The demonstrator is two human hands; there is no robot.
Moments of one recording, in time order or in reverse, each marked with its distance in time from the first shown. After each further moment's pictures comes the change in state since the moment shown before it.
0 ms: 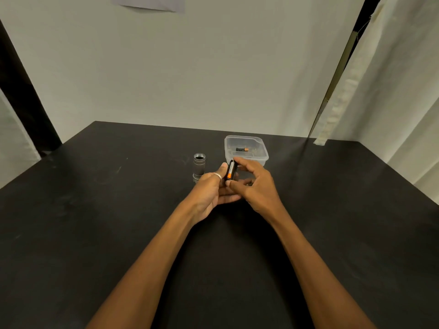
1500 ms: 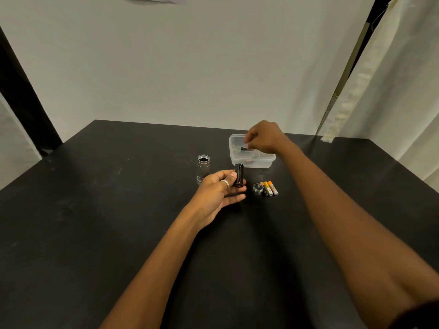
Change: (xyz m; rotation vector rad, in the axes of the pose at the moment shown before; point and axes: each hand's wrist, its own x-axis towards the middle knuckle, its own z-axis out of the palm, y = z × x) left_hand 0.014 -0.006 -0.009 -0.012 0.072 0.001; right_hand 0.151 -0.014 -0.035 -0.793 -0.251 0.089
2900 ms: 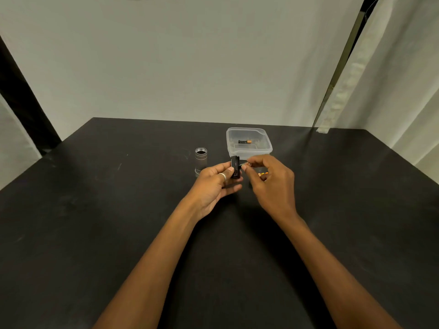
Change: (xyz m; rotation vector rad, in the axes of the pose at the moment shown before) left_hand -0.007 0.001 0.005 0.020 -0.019 0.045; right_hand -0.145 -0.005 0.076 0.423 0.663 -0.207
